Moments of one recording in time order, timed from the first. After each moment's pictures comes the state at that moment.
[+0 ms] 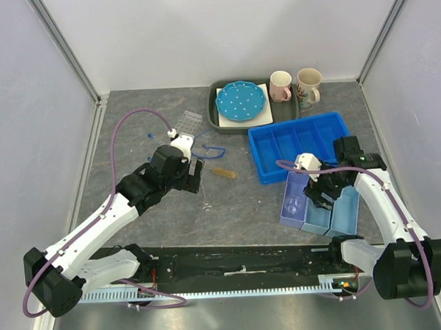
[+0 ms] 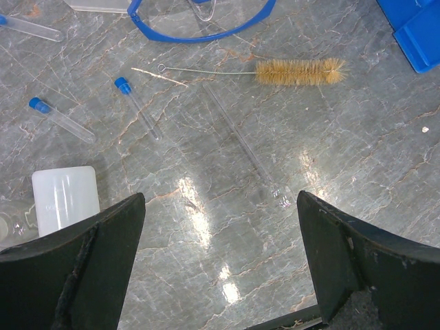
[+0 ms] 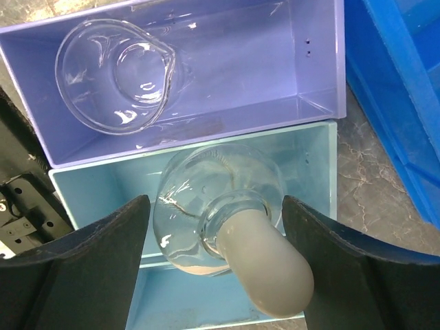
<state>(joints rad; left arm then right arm) -0.69 1.04 0.91 -0.59 -0.26 -0.18 0.02 1.09 0.85 -1.05 -0.40 -1.00</state>
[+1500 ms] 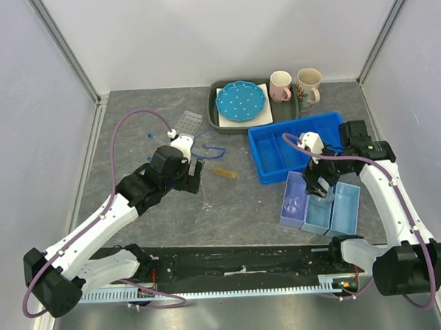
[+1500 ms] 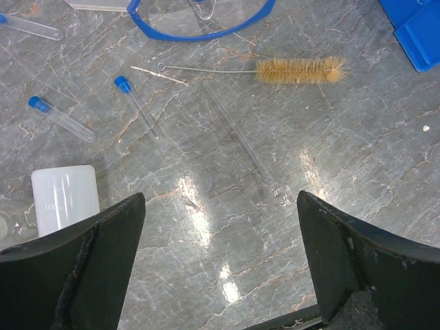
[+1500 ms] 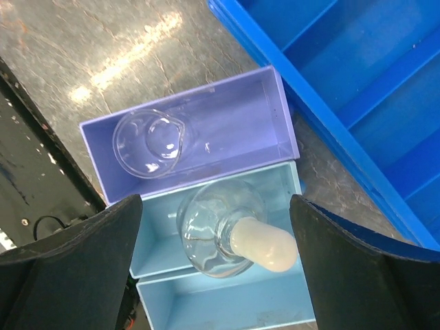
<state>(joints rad) -0.69 1.04 0.91 -0.59 -0.26 -0.18 0.02 1.11 1.04 -1.11 -0.53 -0.85</state>
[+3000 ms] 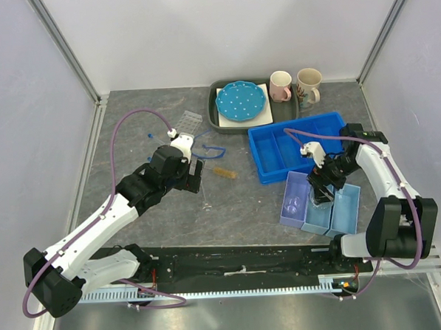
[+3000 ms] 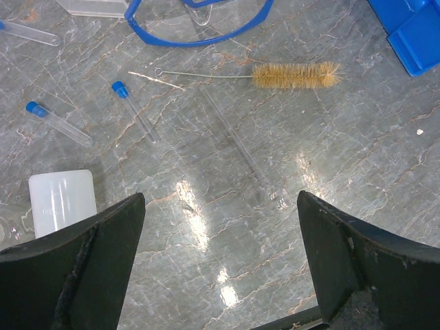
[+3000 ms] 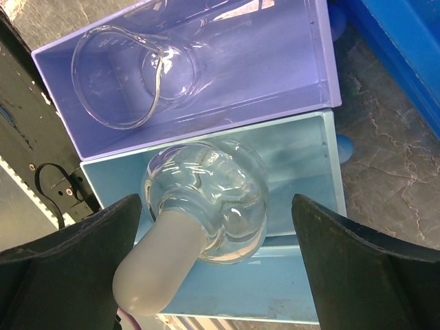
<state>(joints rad) -0.69 1.04 0.91 -0.57 -0.25 -0.18 -0.11 1.36 1.02 -1.22 -0.50 -1.00</state>
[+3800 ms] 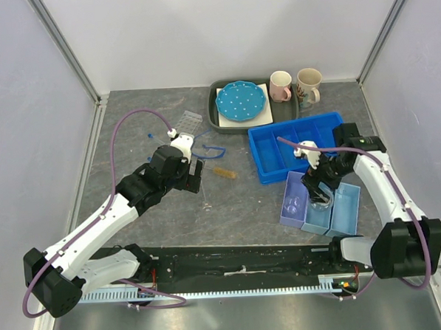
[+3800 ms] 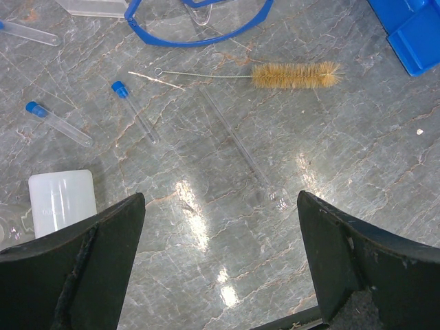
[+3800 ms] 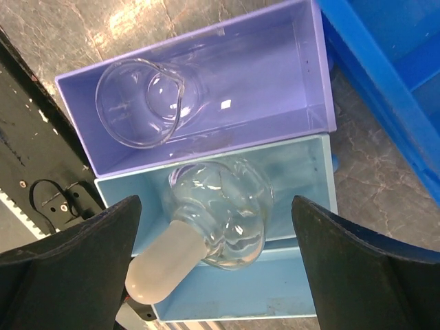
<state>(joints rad) -0.69 1.04 0.91 -0.57 -0.25 -0.18 -0.02 1.24 1.01 -1.18 -0.48 -0.92</state>
